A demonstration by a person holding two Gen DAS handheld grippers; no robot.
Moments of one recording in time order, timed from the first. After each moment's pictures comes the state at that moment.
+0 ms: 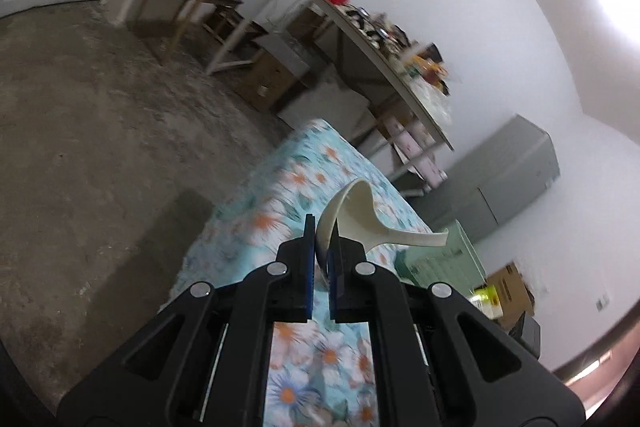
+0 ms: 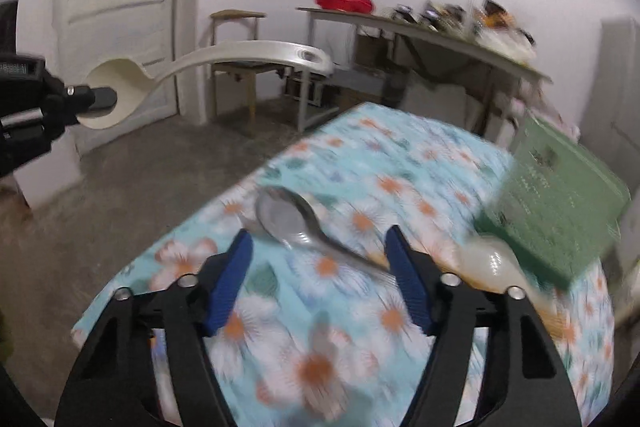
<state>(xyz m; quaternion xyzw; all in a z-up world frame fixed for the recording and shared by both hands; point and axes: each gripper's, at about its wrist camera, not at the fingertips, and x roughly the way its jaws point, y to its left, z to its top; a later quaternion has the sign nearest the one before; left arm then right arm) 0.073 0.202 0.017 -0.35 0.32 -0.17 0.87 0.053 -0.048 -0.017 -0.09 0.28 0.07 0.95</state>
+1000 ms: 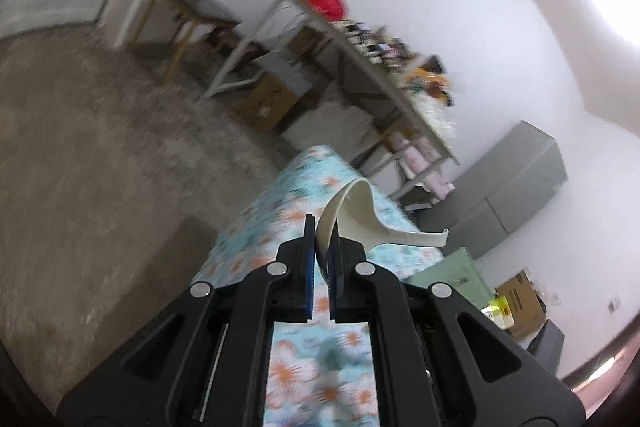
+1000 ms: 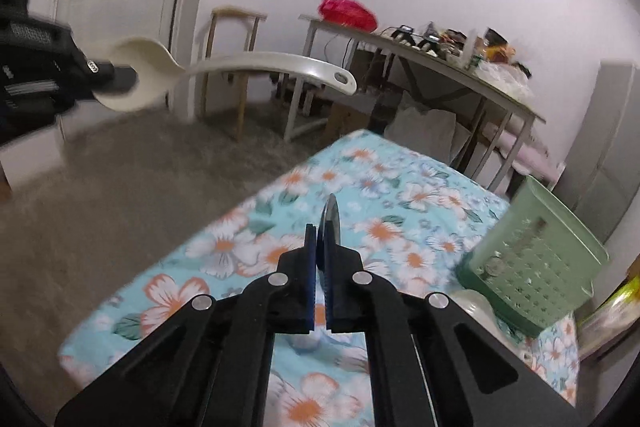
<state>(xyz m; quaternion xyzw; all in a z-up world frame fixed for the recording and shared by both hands) 0.098 0.198 0.051 -0.32 0.28 -0.18 0.89 0.058 -0.045 0.027 -0.11 0.27 0.06 0.96</state>
